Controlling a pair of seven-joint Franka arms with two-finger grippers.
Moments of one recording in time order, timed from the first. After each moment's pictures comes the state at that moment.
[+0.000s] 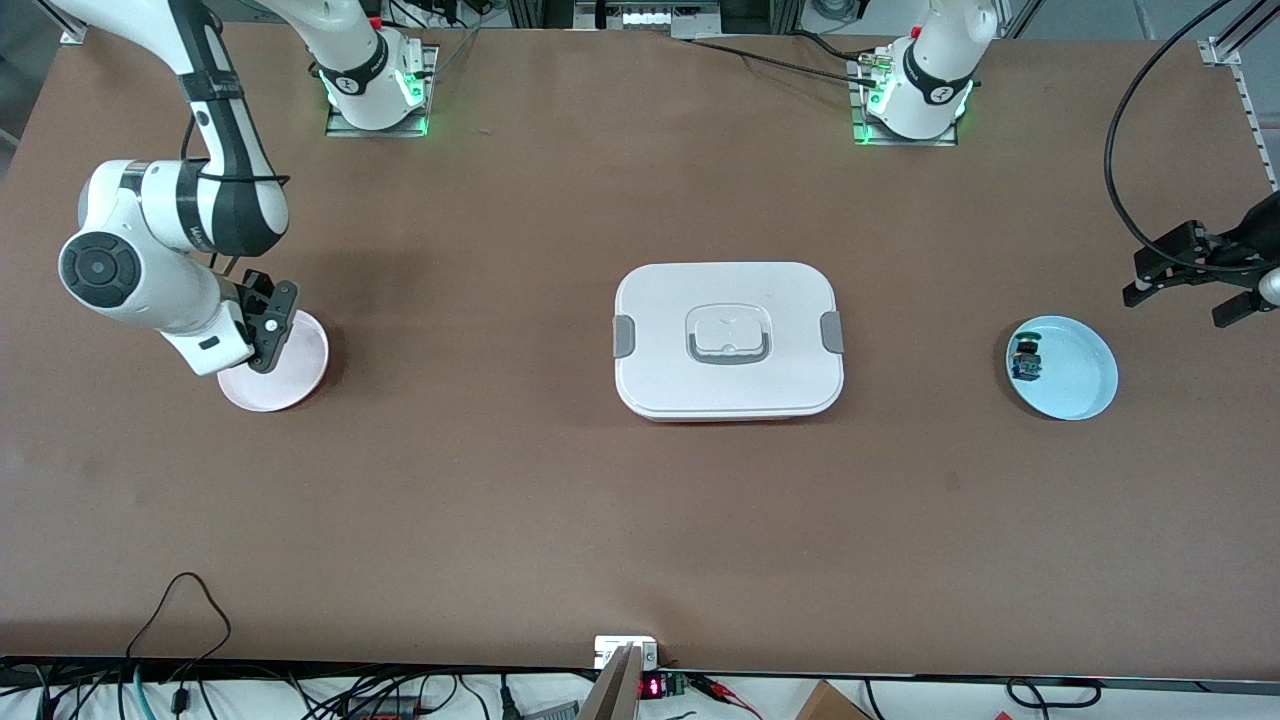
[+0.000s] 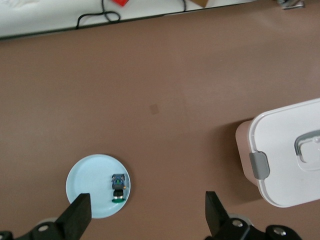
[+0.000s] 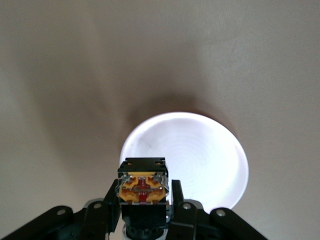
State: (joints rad) left arm 0.06 0.07 0.01 -1.56 -0.08 1.73 0.22; right arm 0.21 0.26 -0.24 -2.04 -0.11 2.13 -1.32
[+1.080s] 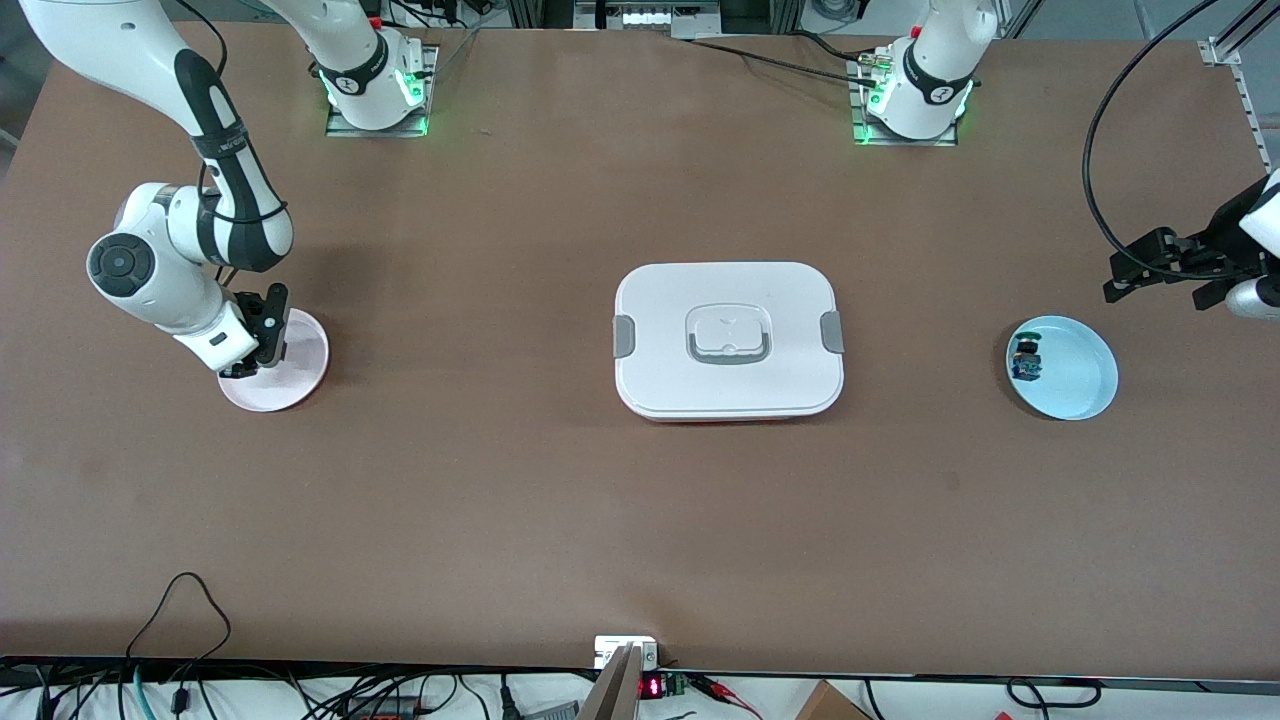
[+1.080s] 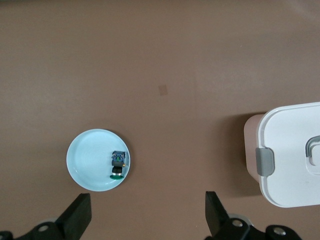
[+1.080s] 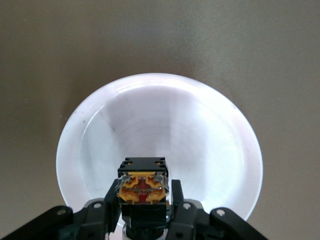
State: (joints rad) left arm 0.03 0.08 0.02 -1.56 -0.04 1.67 0.11; right arm 0.11 0.37 -0.24 -2.22 -0.10 2.56 -1.56
